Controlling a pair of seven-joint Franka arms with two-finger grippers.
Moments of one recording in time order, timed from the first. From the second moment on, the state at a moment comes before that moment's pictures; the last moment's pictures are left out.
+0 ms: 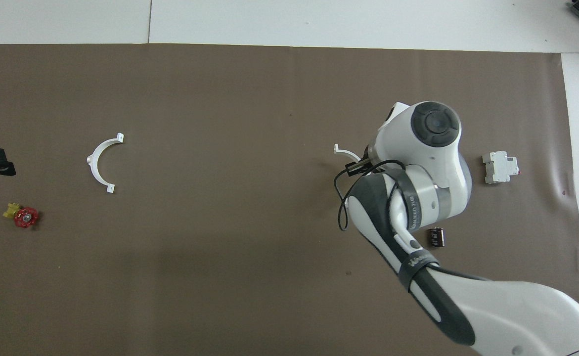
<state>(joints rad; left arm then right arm) -0.02 -0.16 0.06 -1.77 0.01 1.67 -0.25 0.49 0.33 -0.10 -1.86 0.06 2.22 0.05</state>
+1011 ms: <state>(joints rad) -0.02 -0.16 0.06 -1.77 0.01 1.67 -0.25 0.69 0.46 -0.12 -1.78 -0.01 2.29 0.45</state>
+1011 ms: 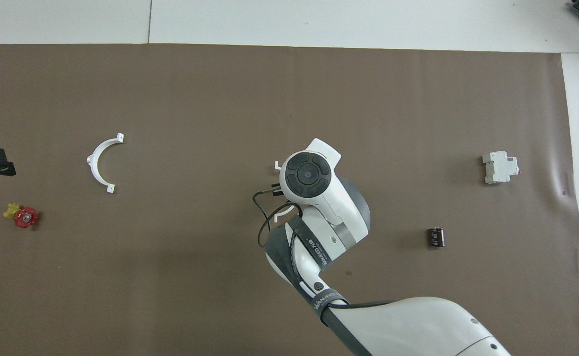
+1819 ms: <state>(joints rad) -0.02 -0.16 0.06 -1.77 0.01 1.67 -0.25 0.69 0.47 -0.11 -1.79 -0.03 2.32 0.35</state>
